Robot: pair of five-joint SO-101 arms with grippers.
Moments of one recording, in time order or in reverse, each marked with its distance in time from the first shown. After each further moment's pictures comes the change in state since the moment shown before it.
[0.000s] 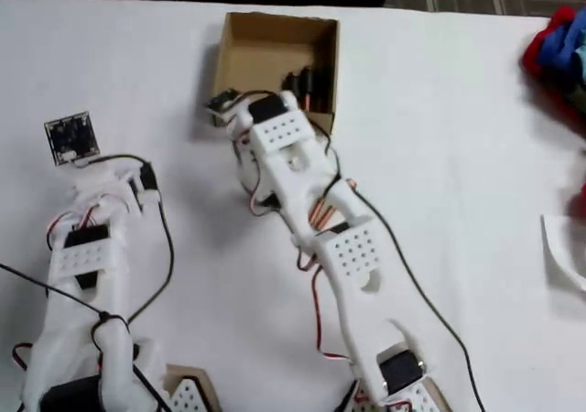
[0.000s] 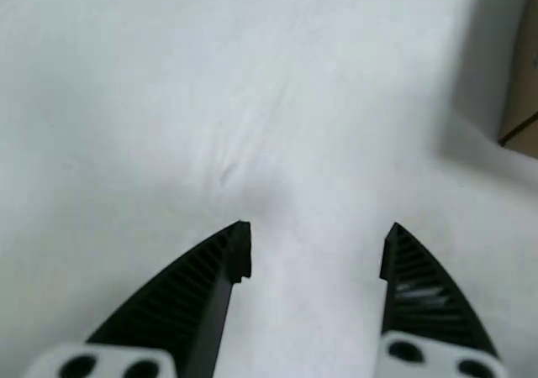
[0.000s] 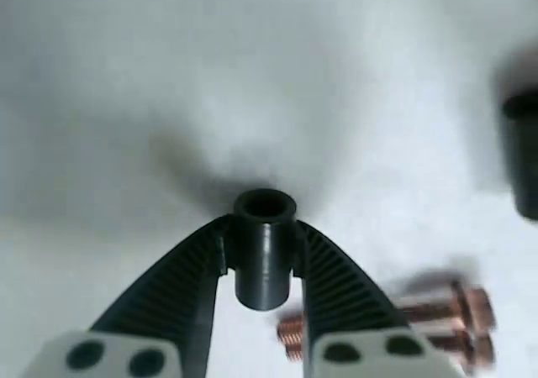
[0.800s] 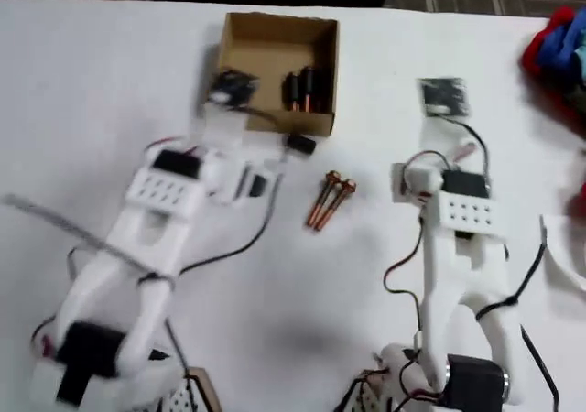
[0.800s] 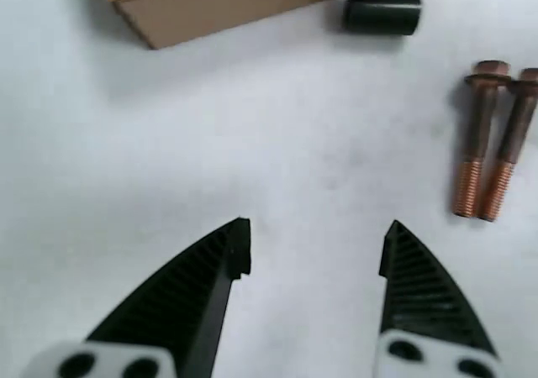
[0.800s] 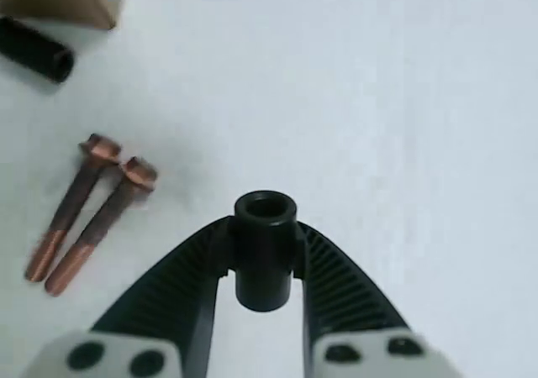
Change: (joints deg) left arm 32.4 18.4 -39.5 42.6 -9.1; right arm 35.4 -76.1 91.7 -49.5 -7.8
